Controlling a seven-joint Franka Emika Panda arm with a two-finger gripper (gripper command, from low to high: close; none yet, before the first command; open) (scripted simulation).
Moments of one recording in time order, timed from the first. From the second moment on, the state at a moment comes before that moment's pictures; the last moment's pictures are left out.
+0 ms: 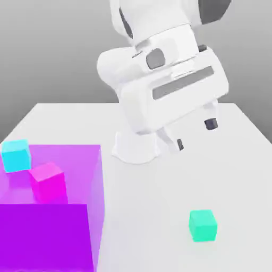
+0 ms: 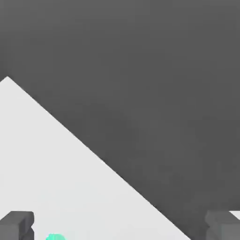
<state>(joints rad) 0.53 -0.23 -0.37 -2.47 0.37 2.51 -0.12</state>
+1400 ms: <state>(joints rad) 0.64 0.32 -0.17 -2.63 0.28 2.94 -0.66</state>
